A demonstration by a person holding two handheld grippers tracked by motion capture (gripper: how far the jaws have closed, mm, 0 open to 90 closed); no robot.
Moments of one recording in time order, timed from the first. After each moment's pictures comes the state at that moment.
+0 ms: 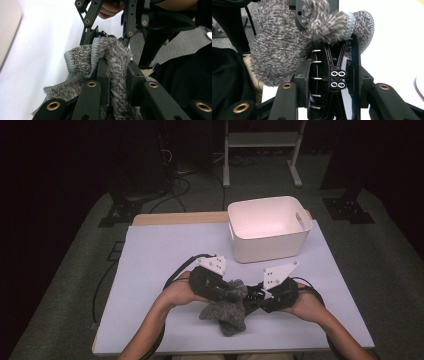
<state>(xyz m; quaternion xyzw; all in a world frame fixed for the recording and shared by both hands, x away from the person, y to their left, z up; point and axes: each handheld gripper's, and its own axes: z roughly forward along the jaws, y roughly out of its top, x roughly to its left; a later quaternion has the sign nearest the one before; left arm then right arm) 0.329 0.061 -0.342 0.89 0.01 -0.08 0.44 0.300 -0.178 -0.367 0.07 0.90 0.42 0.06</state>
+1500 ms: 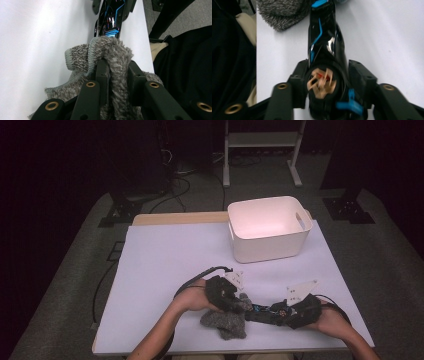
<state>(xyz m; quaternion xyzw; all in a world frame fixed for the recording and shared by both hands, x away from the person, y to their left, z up) 0.328 0.024 -0.383 0.94 0.01 -0.08 0.32 0.286 -0.242 -0.428 0.12 0.93 0.35 0.04</state>
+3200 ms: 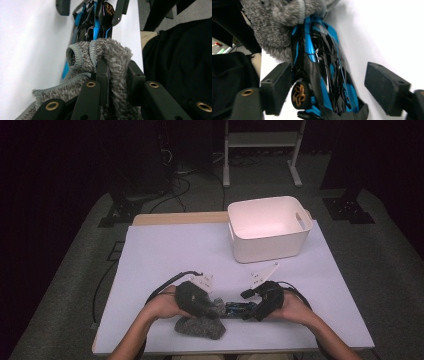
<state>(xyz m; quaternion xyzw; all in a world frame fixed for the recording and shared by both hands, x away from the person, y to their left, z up) 0.311 0.097 -0.384 0.94 0.05 -0.10 0.33 0.325 -0.158 -0.424 0.15 0.91 0.38 -0.05</state>
